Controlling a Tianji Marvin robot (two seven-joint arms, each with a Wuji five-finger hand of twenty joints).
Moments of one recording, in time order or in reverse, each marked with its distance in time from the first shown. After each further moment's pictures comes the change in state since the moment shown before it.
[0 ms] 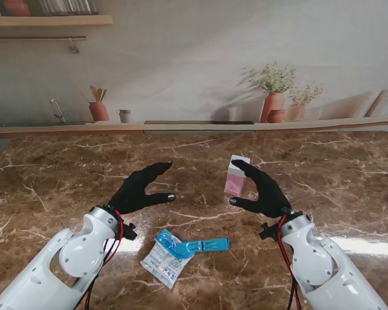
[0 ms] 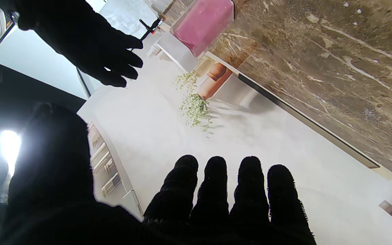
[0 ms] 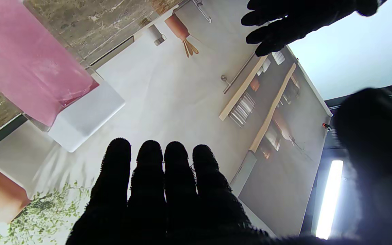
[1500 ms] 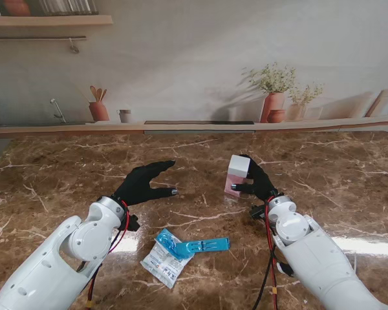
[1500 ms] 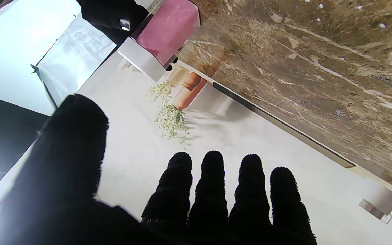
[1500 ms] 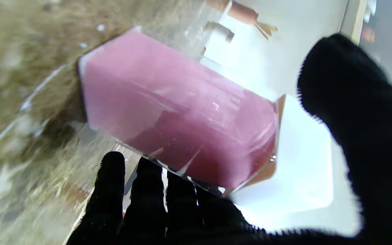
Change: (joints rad) left arm -0.112 0.004 0.070 0.069 0.027 0.130 -0.033; right arm 0.434 -0.113 -0.193 0.657 0.398 0.109 0.128; left_hand 0.001 -0.083 0.254 -0.023 0.000 -0.079 0.000 0.113 0.038 -0.039 0.027 0.055 0.000 0.010 0.011 0.079 -0.016 0.026 -0.086 0.152; right_hand 0.125 -0.464 0.438 -0.112 -0.161 0.020 -0.114 0.152 -0.222 -0.025 0.056 0.104 -0.139 -0.010 0.027 0.129 -0.164 0.040 -0.023 0.362
